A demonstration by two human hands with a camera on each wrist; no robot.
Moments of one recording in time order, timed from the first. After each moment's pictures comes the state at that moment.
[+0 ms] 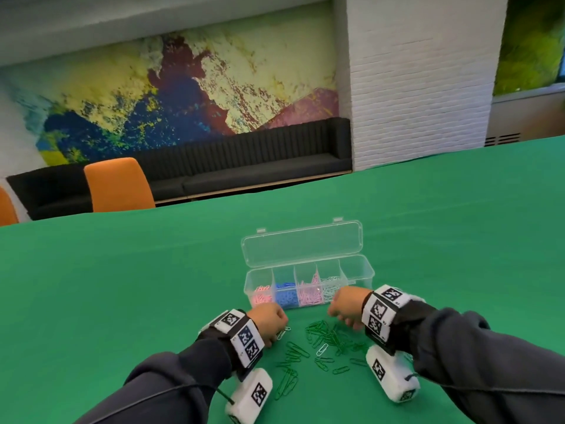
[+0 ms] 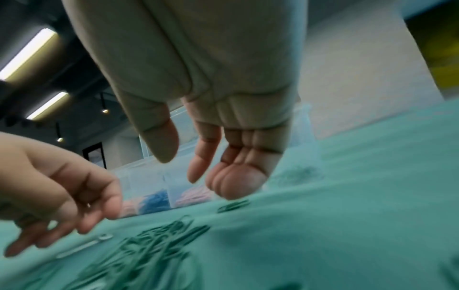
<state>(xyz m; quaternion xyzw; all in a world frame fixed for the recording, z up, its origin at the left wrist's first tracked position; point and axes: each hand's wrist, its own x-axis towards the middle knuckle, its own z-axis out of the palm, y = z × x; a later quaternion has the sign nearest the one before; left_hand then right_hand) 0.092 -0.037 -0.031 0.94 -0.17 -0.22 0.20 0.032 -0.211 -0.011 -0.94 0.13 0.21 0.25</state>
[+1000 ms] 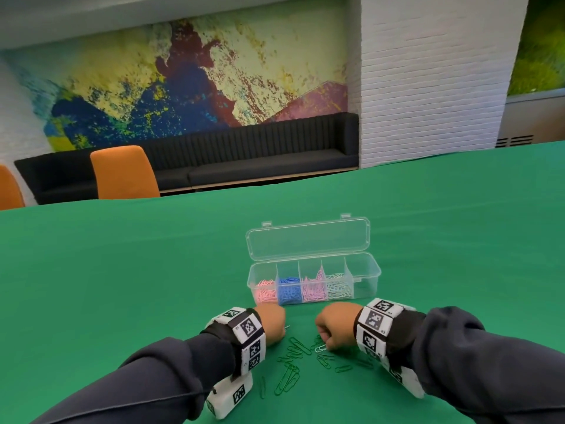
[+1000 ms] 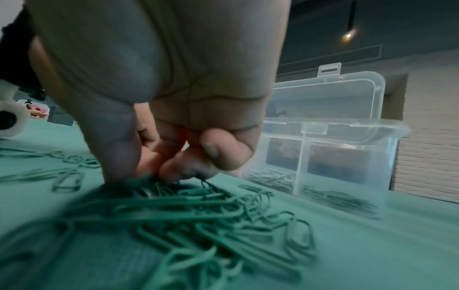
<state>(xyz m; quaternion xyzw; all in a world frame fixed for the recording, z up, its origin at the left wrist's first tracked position) 0.102 -0.038 -0.044 0.94 -0.28 -0.16 -0.11 0.029 -0.186 -0.025 -0.97 -0.13 0.20 0.02</state>
